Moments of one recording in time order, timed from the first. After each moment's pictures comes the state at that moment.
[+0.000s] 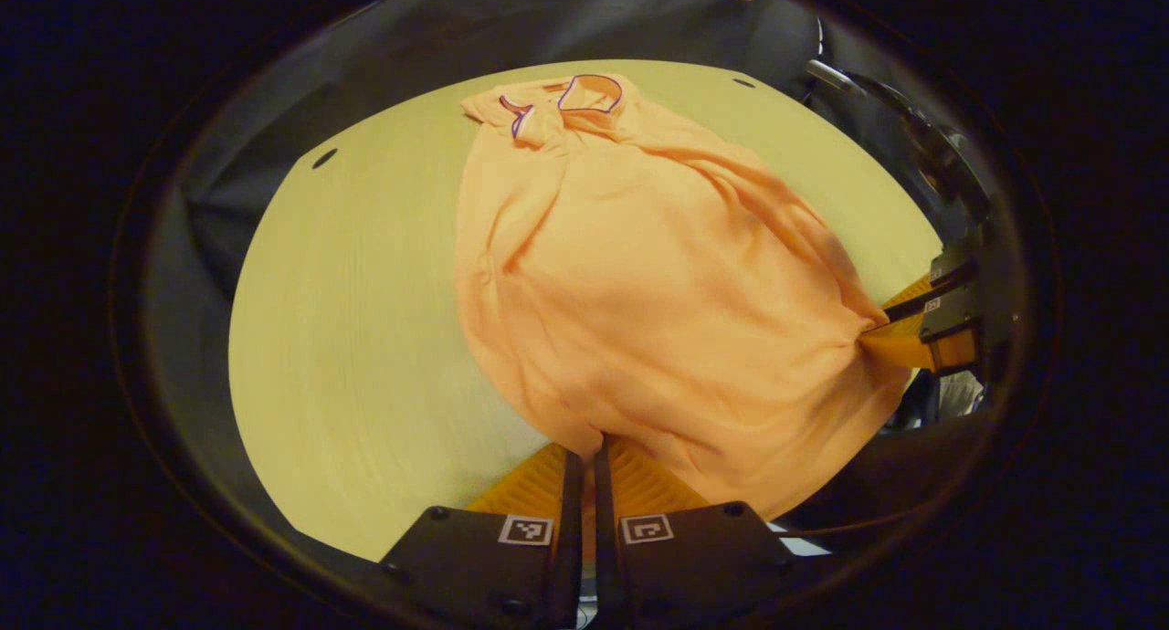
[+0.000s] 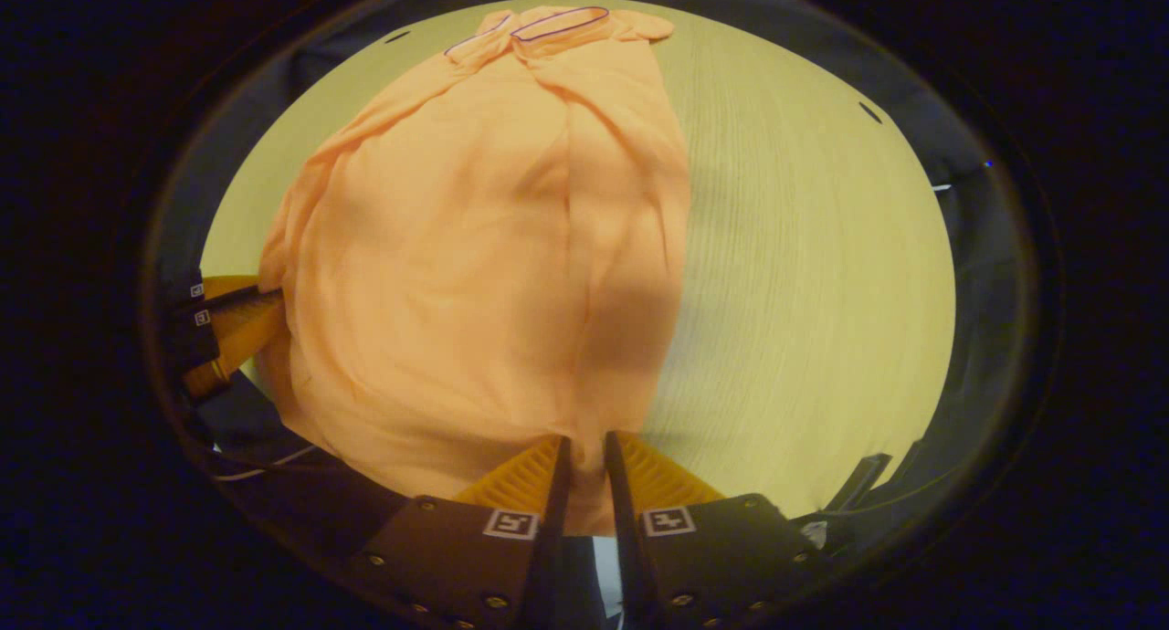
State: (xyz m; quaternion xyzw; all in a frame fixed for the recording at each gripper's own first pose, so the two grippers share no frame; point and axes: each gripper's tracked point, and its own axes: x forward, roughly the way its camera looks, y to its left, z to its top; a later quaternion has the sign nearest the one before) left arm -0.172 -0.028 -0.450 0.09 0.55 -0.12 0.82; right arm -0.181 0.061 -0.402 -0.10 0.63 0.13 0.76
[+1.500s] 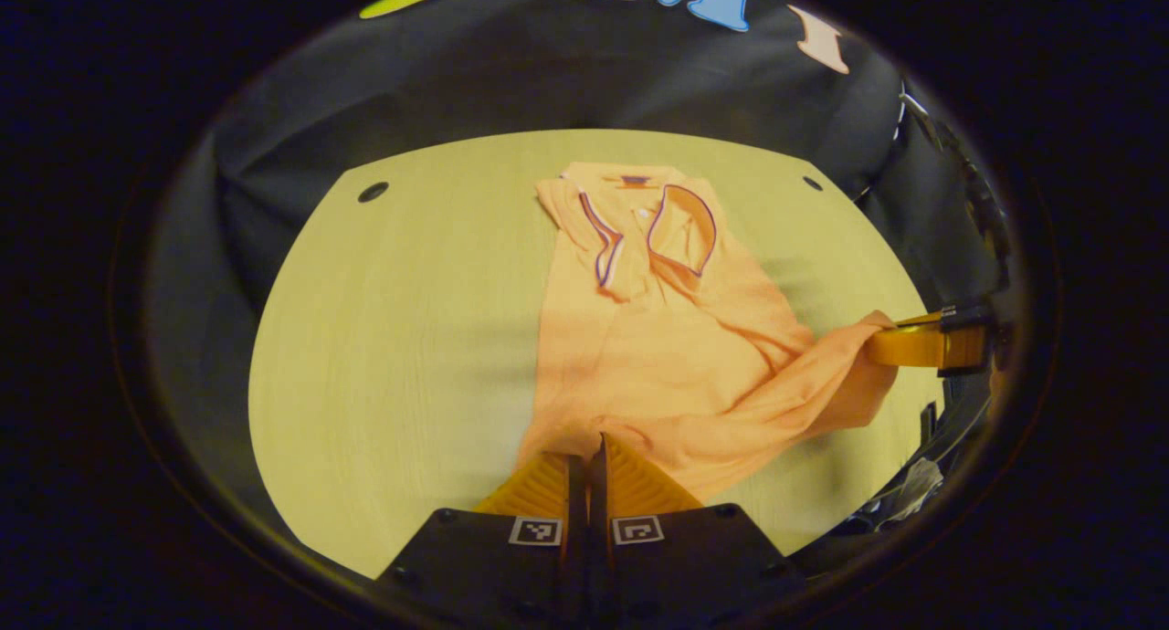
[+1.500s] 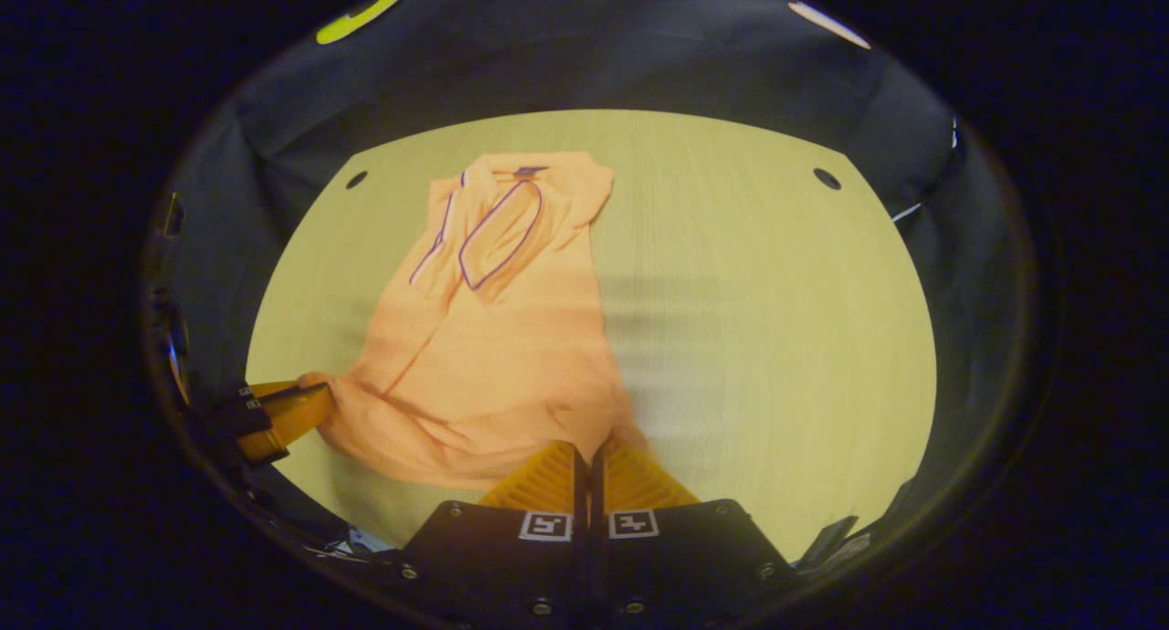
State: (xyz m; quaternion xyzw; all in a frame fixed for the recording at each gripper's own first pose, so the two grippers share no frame) left arm -0.019 -0.014 -0.367 0.01 0.48 -0.07 0.87; right arm -0.007 0.083 -0.290 0.01 0.50 0.11 0.86
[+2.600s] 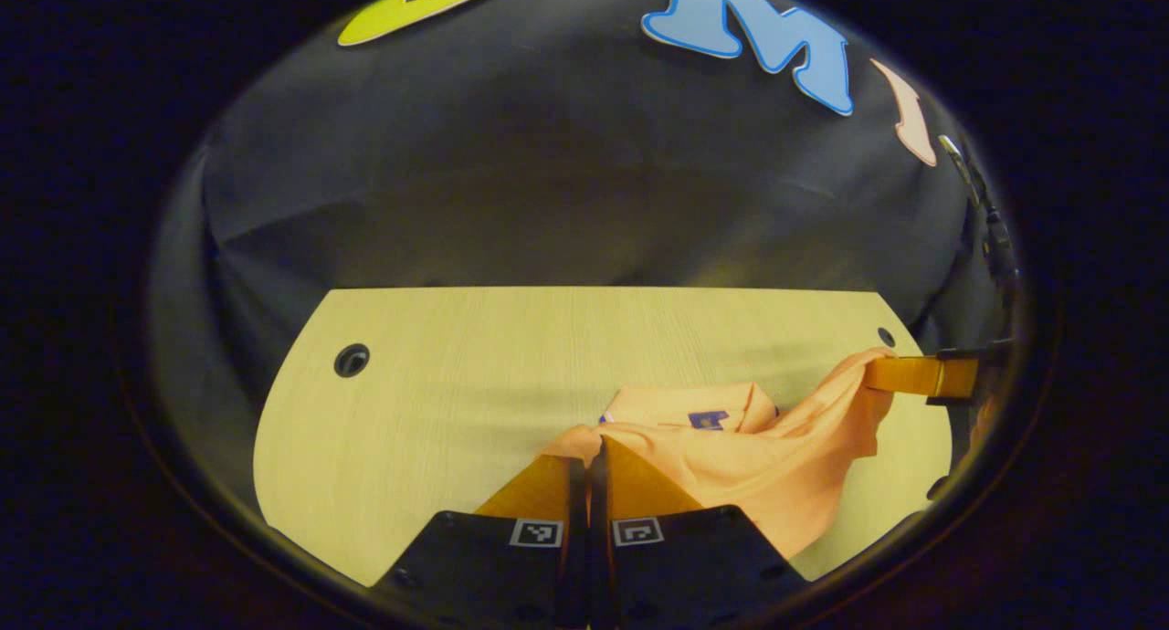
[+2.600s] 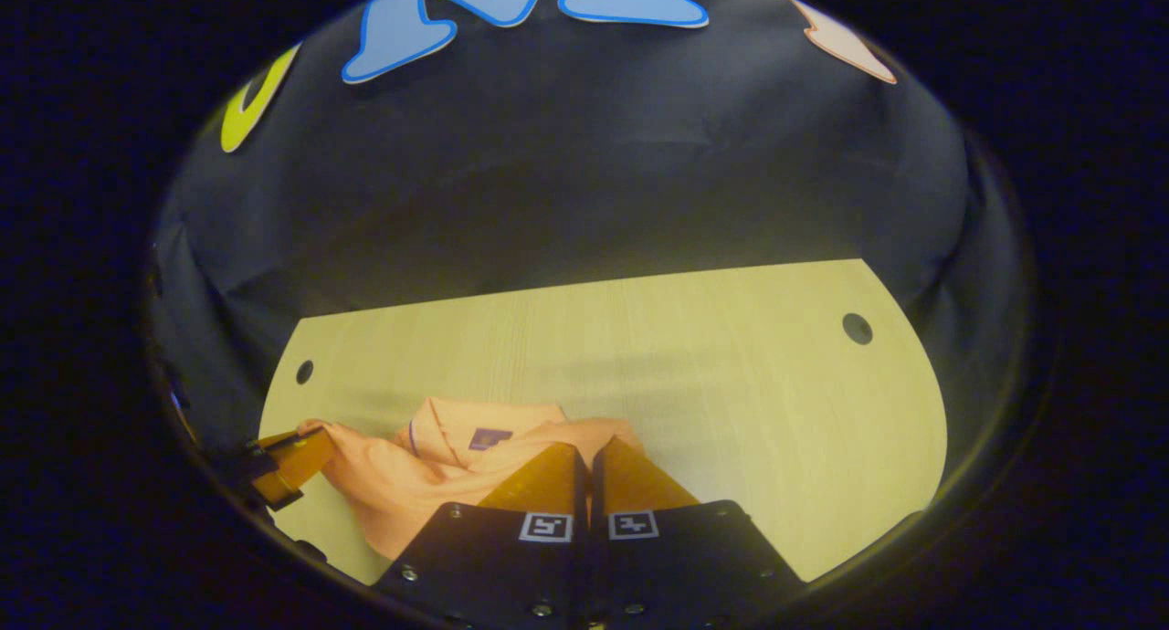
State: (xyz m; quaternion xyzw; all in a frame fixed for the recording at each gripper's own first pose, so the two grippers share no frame) left arm 0.266 -0.005 -0.326 -0.02 0.35 -0.02 0.94; right arm 0.264 0.091 -0.228 0.08 0.36 0.06 0.93
